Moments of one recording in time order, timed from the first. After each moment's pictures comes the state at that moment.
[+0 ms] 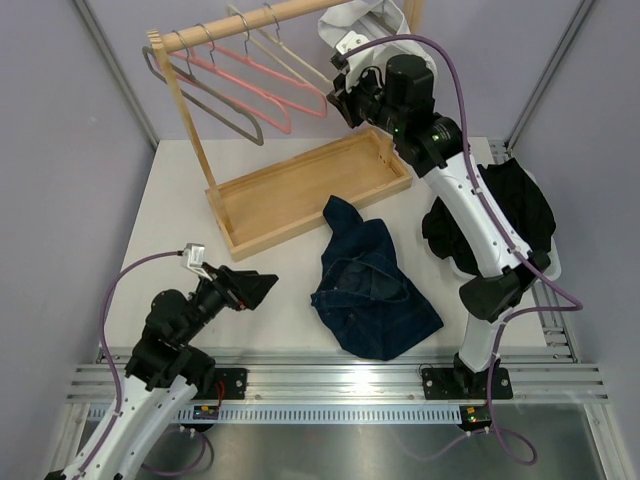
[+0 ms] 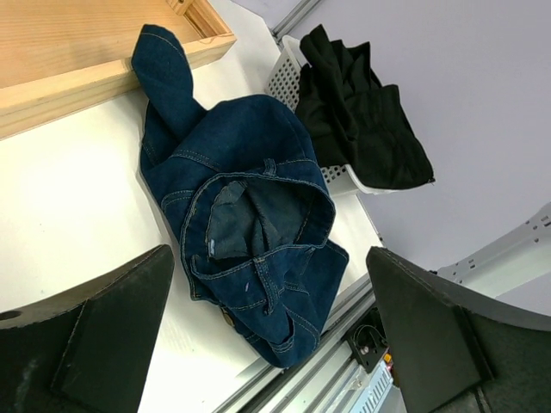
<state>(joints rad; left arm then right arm) -0.48 0.19 0.35 -0.21 0.21 -0.78 0.57 1.83 2.24 -0.49 -0.19 -0.30</state>
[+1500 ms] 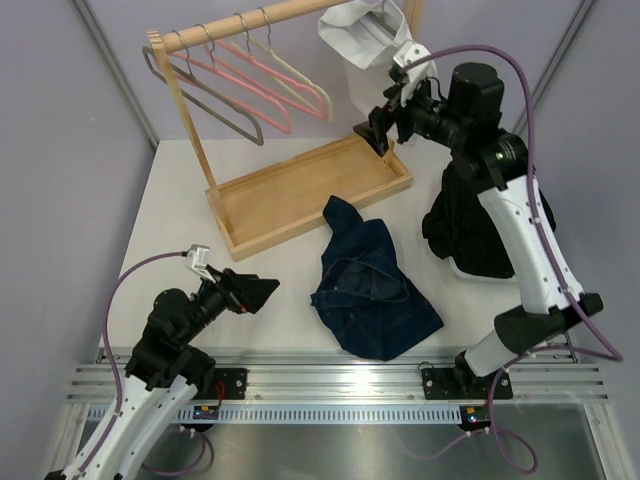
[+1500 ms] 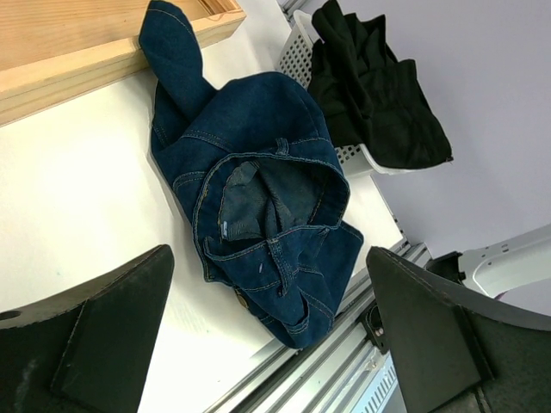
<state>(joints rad) -0.48 0.17 0.35 -0.27 0.24 -0.73 0.44 1.61 2.08 -0.58 -0.40 -0.32</state>
